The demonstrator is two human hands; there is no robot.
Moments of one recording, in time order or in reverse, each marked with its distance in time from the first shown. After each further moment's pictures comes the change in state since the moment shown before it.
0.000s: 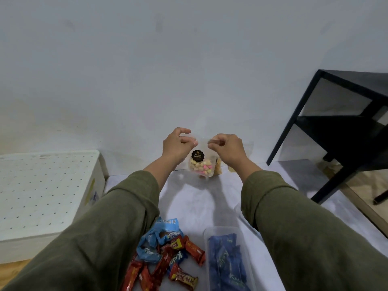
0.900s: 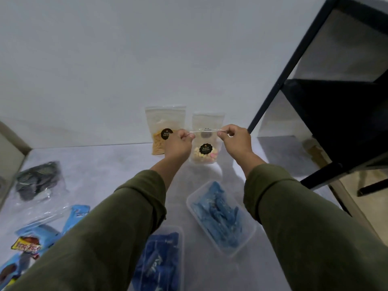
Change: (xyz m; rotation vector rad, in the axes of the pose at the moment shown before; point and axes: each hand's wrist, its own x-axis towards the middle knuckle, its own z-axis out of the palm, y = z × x) left_hand 0.060 -0.072 0.225 0.118 0.052 -0.207; right_hand 0.077 0.211 -0.077 -0.027 0.068 0.229
